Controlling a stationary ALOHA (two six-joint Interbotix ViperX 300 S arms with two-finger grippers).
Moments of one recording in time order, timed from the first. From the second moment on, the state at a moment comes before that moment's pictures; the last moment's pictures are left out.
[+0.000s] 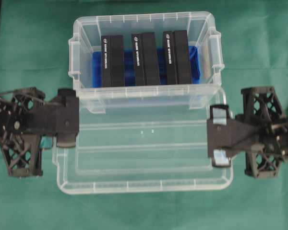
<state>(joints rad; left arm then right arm) -0.25 -0.40 0.54 0.01 1.07 -0.34 0.36 -0.29 0.42 -0.30 1.19 0.55</state>
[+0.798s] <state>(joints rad) -0.30 -0.30 0.53 0.01 1.06 -0.36 0.42 -0.20 0.41 -0.31 1.21 0.62</state>
